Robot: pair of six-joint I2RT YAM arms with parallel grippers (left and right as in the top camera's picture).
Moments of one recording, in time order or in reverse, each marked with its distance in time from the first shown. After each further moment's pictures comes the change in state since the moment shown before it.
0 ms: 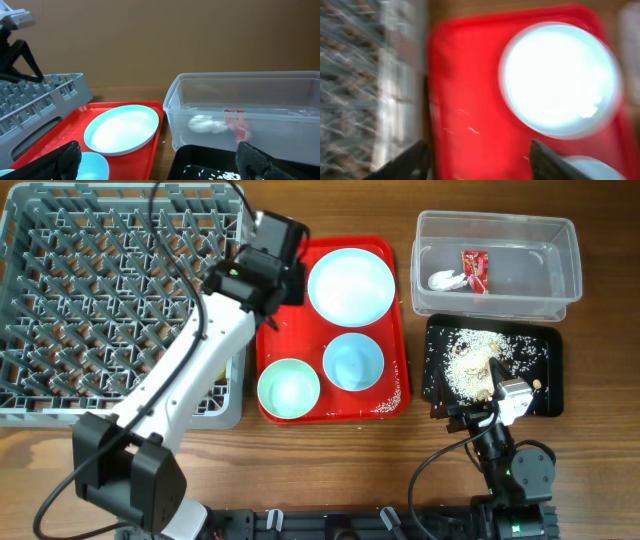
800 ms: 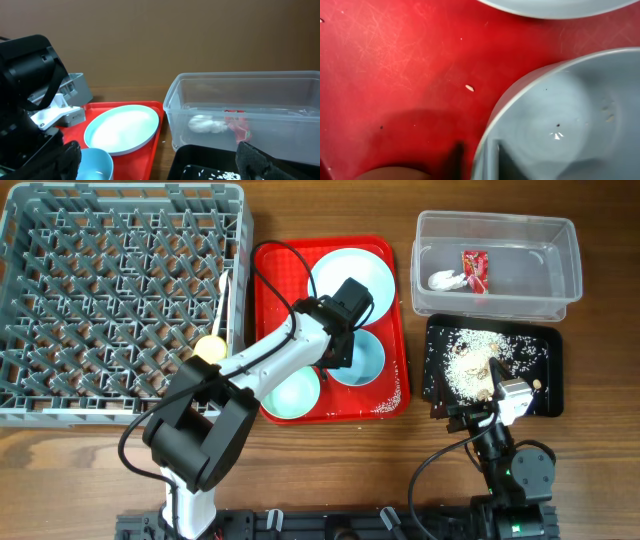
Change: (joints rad) left arm -0.219 0.268 -0.108 -0.016 0.103 -0.222; right arm 0.000 0.000 0.000 0.000 0.000 0.000
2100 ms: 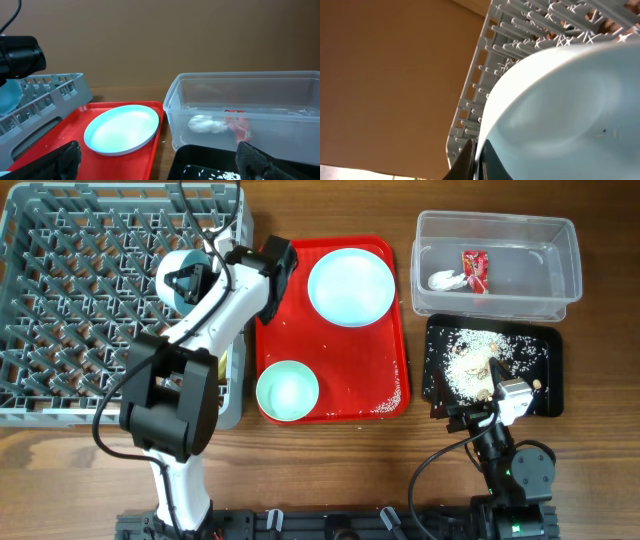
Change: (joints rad) left arm 0.309 0.066 0.177 -0.351 -1.300 0.048; right arm 0.000 0.000 0.000 0.000 0.000 0.000
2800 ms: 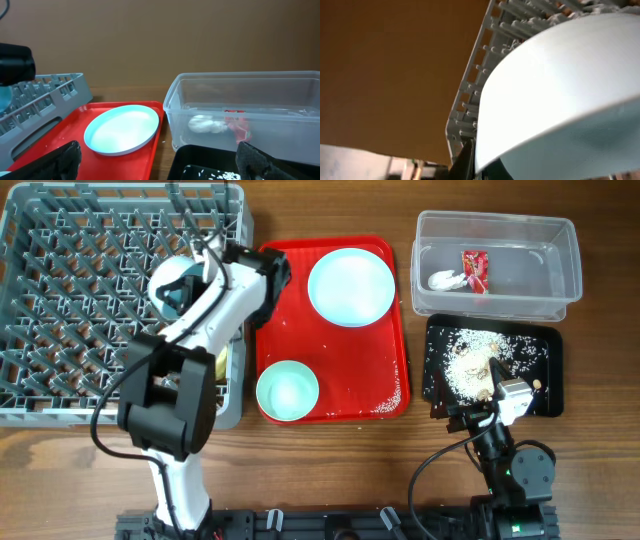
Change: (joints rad) left arm 0.030 -0.001 0.001 -0.221 0.051 -0.261; right arm 0.000 0.000 0.000 0.000 0.000 0.000
